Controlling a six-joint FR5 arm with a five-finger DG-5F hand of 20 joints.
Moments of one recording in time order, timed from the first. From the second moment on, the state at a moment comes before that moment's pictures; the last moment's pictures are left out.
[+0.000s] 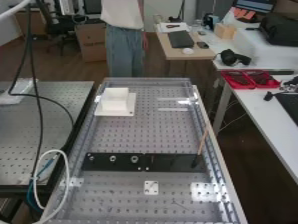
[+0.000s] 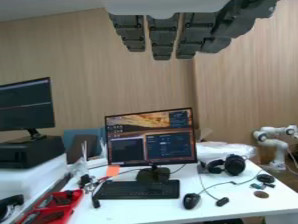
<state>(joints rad) 1.55 -1.57 -1.59 -3.11 -1.60 -0.68</state>
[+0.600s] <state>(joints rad) 1.55 -1.57 -1.59 -3.10 -1.60 -0.68</state>
